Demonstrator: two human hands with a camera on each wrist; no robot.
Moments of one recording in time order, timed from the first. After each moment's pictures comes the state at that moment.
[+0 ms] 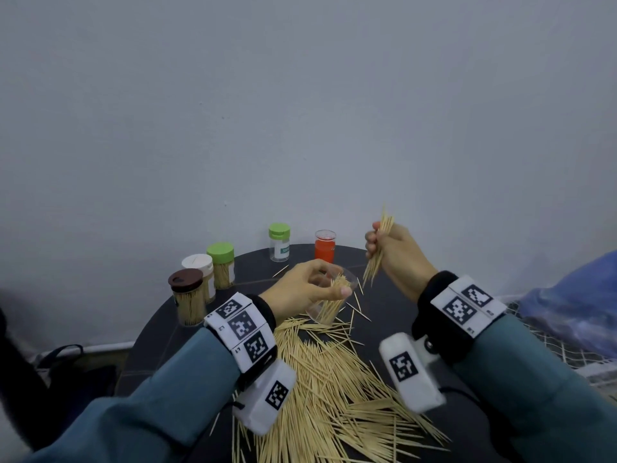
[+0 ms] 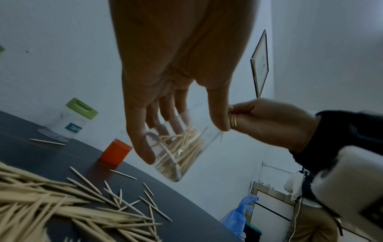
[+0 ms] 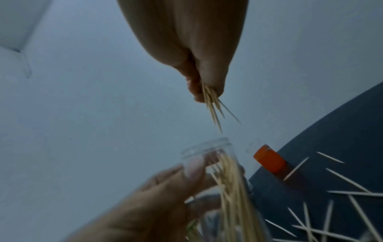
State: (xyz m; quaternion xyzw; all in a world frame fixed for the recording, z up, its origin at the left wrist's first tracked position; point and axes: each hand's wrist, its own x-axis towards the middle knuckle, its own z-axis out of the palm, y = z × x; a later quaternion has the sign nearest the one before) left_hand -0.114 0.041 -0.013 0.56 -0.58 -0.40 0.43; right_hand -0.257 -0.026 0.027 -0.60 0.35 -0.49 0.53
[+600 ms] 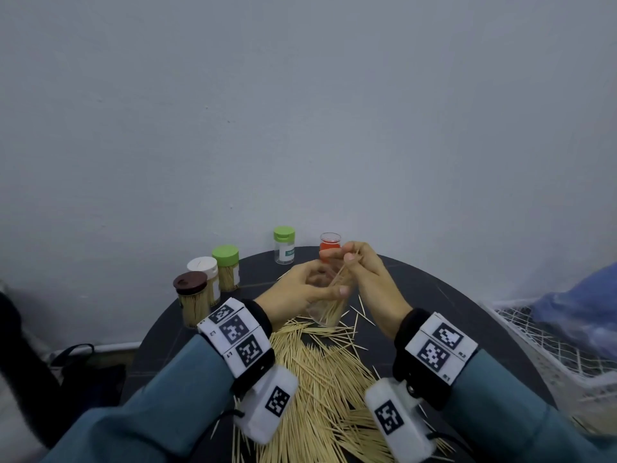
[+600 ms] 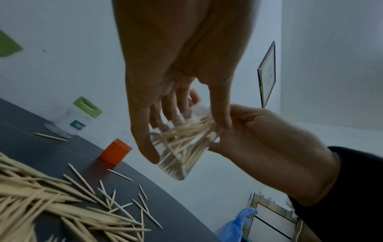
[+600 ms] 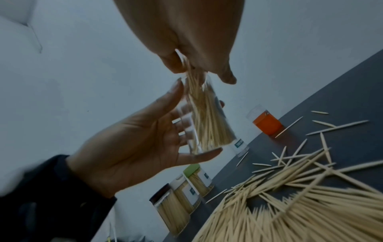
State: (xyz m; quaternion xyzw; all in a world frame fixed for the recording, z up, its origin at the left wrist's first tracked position) left_hand -0.114 0.045 -0.011 0.54 -0.55 -0.42 0.47; right_hand -0.241 -0.001 -0.007 -0.65 0.21 -0.45 0.58
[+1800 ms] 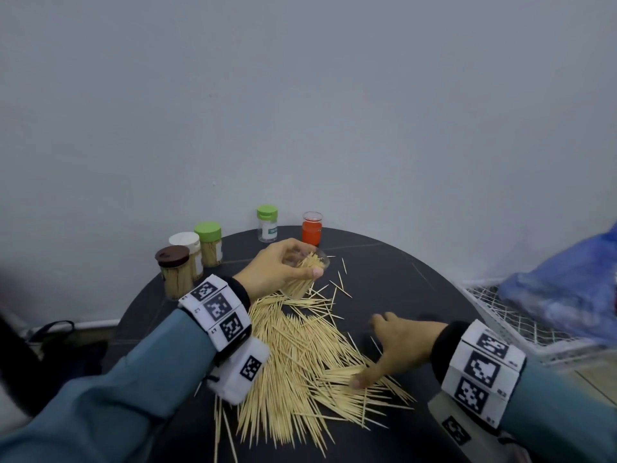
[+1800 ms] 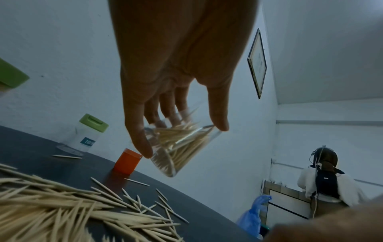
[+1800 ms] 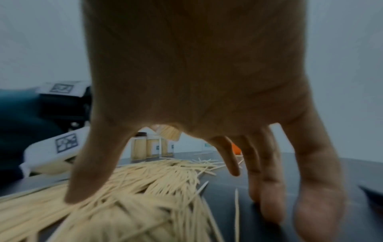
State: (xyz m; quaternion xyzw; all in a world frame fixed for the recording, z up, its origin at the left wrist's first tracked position) left_hand -0.111 0.053 -0.016 0.60 -0.59 -0.32 0.43; right_hand -0.324 0.032 -0.024 -0.83 0.48 0.22 0.15
